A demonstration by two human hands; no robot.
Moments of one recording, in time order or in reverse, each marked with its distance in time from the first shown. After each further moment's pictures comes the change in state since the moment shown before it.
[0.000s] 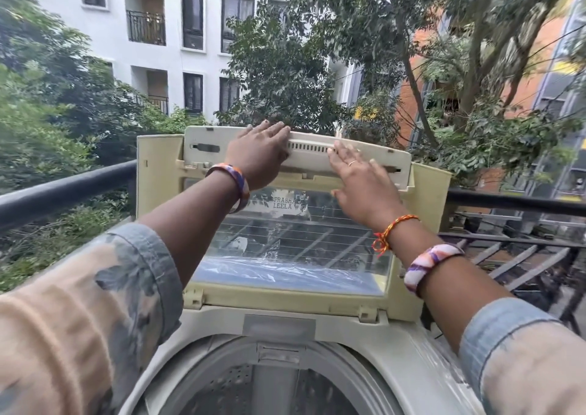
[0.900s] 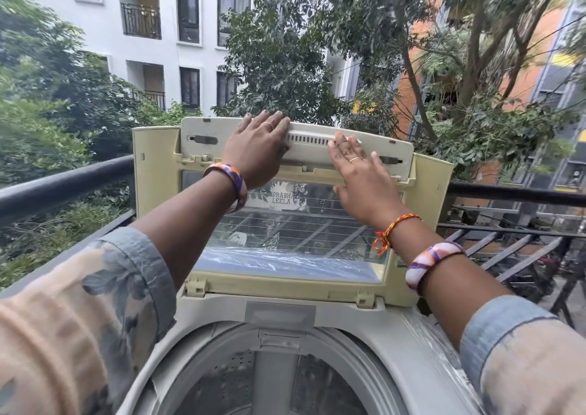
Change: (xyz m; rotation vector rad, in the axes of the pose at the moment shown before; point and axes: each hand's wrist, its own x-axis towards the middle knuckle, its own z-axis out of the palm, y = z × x) left_hand -0.021 0.010 -0.008 -0.013 0.080 0.021; right_hand -0.021 -0.002 -0.003 -0.005 0.030 -0.019
